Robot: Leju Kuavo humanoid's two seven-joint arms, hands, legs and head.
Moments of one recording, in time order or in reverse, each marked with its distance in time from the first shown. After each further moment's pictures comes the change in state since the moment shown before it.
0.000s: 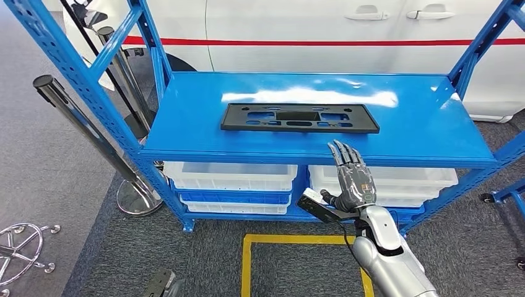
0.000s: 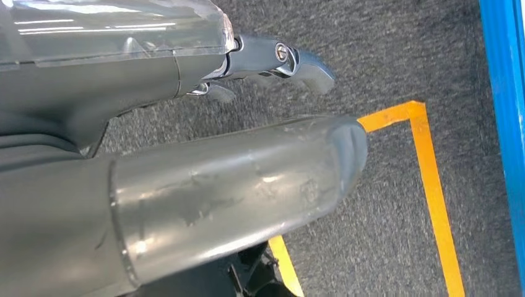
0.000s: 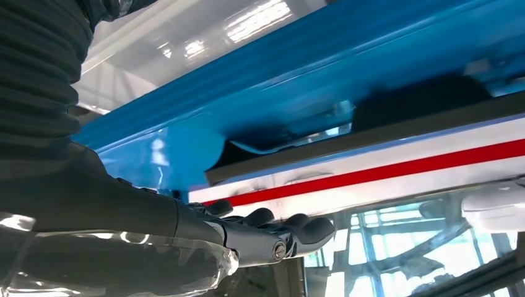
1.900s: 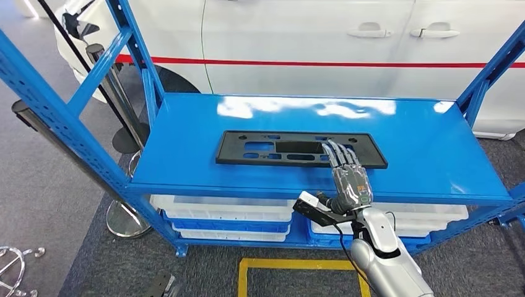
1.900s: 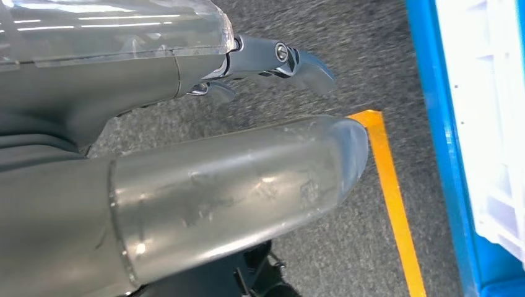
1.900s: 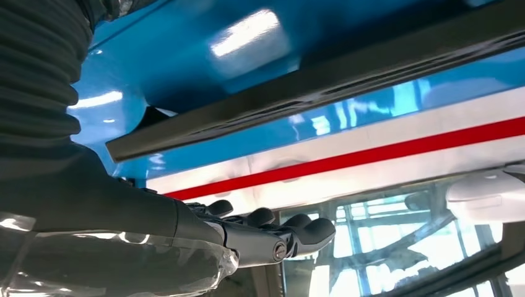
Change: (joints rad) left arm 0.010 0.008 -0.063 -0.002 0.055 0.008 0.008; right arm 0.013 0.001 0.000 -0.023 -0.002 0.006 -0.016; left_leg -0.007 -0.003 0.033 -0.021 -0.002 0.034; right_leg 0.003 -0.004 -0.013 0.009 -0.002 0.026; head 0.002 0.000
